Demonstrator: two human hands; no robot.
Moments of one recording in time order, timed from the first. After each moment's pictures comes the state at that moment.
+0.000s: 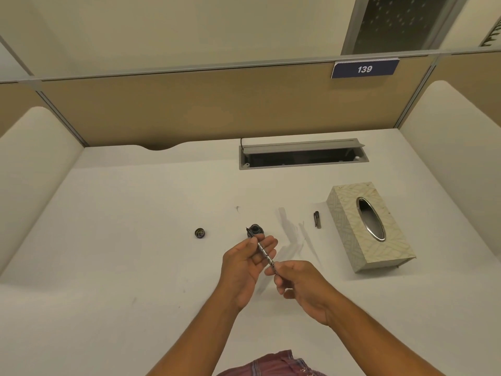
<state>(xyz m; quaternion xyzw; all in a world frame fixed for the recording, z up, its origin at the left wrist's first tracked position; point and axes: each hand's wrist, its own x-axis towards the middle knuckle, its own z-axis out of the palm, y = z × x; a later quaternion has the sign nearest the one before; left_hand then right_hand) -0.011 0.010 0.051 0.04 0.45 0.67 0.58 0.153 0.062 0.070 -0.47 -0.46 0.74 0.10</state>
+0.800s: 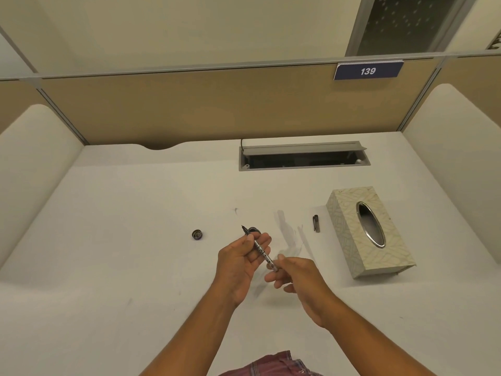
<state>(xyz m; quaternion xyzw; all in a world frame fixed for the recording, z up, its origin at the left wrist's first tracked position) -0.013 0.027 0.058 0.01 0.48 0.68 0.56 0.148 0.073 0.079 -0.51 -0.51 0.68 0.13</state>
